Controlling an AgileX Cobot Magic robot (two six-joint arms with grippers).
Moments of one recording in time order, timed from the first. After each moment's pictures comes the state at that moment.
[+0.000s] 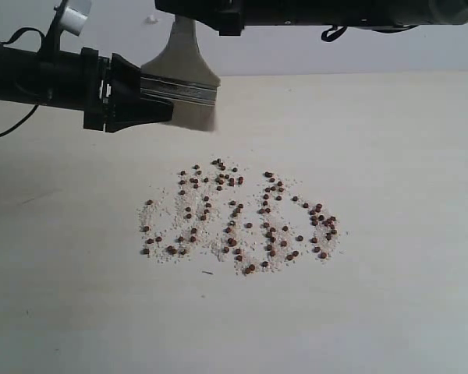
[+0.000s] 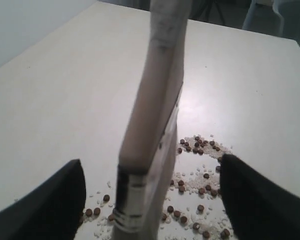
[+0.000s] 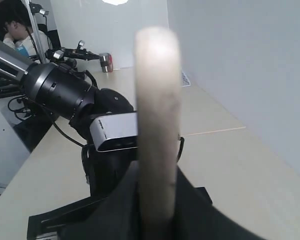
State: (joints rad) left arm -0.10 2.04 -1.26 -1.47 1.22 2.03; right arm 0.31 2.11 -1.61 1.73 1.21 -1.91
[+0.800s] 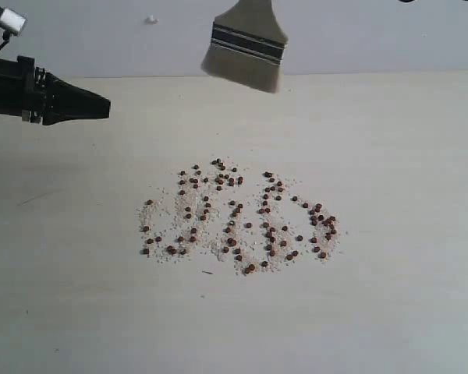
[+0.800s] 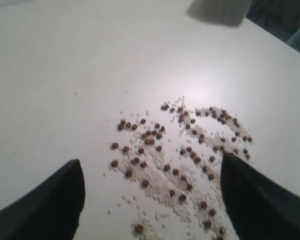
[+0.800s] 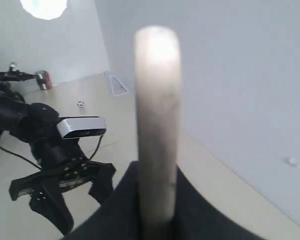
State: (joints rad) left arm 0.10 2.04 -1.26 -1.32 1.21 1.69; right arm 0.12 2.02 -1.61 1.68 1.13 -1.72
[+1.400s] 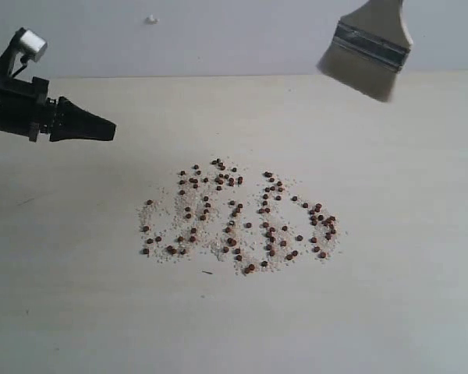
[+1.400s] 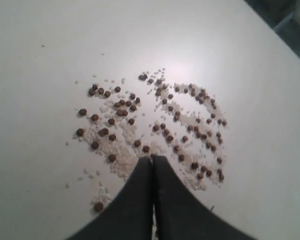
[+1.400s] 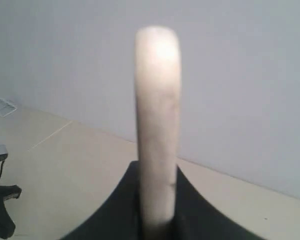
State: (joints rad) left arm 0.07 2.03 -1.21 -1.26 1.21 1.55; right arm -0.15 1.70 -1.22 1.68 0.94 -1.64
